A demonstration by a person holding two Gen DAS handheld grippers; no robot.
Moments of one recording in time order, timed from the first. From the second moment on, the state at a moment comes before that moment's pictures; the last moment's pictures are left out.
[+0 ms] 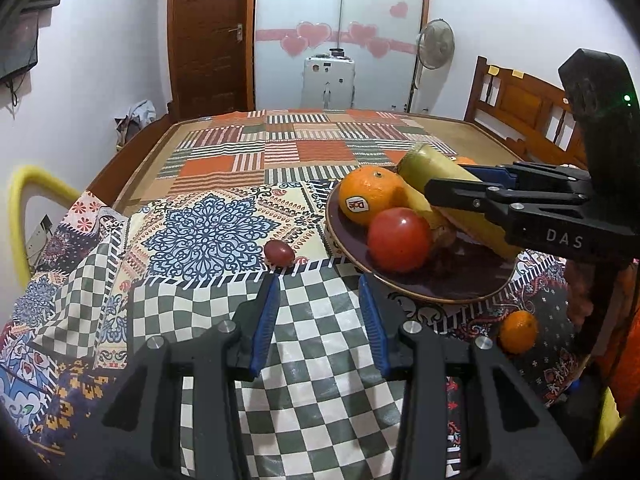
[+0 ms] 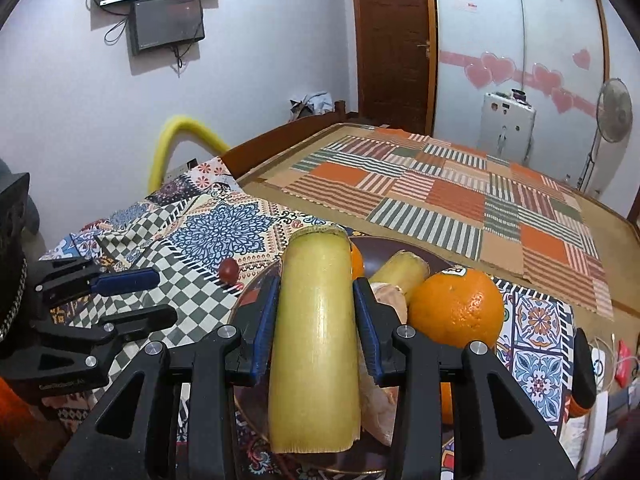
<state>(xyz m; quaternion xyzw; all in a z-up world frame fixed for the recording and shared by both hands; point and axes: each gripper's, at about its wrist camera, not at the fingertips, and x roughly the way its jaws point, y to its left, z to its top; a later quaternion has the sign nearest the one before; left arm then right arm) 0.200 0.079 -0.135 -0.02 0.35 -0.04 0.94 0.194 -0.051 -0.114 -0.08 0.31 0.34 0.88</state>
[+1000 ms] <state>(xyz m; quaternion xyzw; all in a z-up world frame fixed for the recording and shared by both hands) 0.229 0.086 -0.128 0.00 0.39 -0.03 0.92 0.159 -0.110 -0.098 -0.04 0.29 0.30 0.91</state>
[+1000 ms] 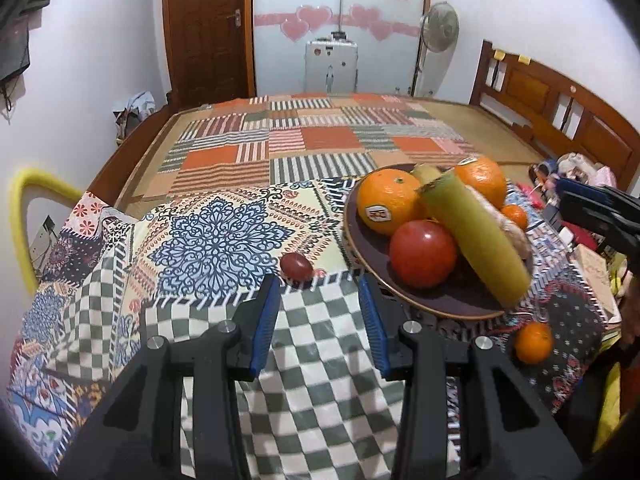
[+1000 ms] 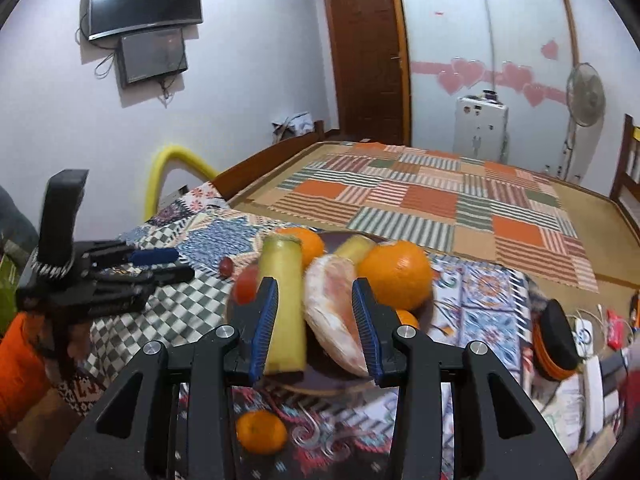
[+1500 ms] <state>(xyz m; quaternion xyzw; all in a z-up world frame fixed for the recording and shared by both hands) 0.274 0.090 -0.159 0.02 0.43 0.00 0.90 0.171 -0.150 -0.125 -0.02 0.31 0.25 0.92</state>
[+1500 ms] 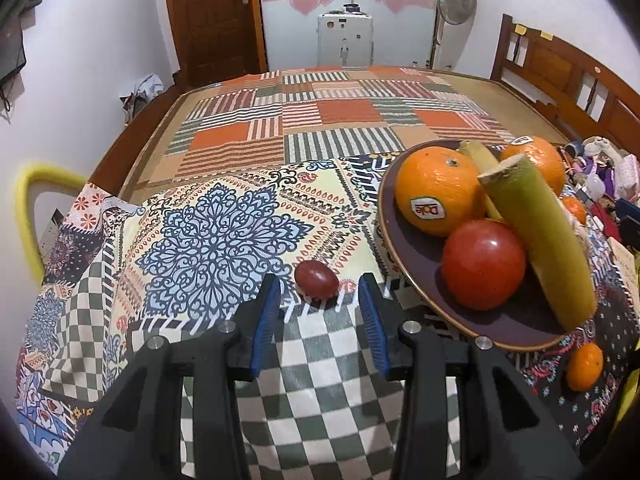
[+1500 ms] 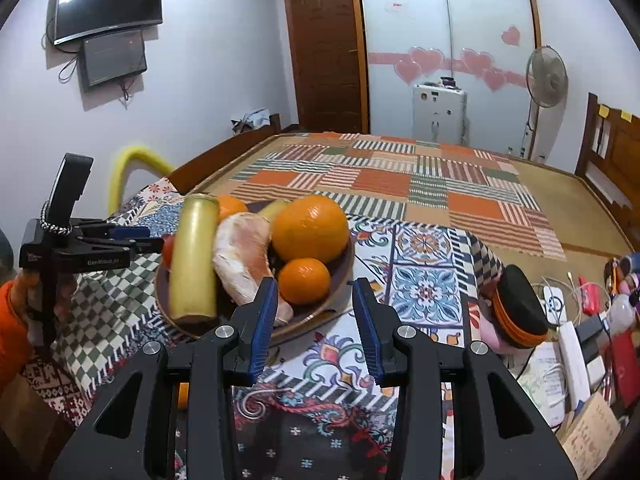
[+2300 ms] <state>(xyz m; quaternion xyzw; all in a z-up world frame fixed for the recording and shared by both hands) 0.253 0.090 -0.156 0.01 0.42 0.01 0.91 0.133 -0.136 -0.128 -0.03 0.31 0.29 0.91</state>
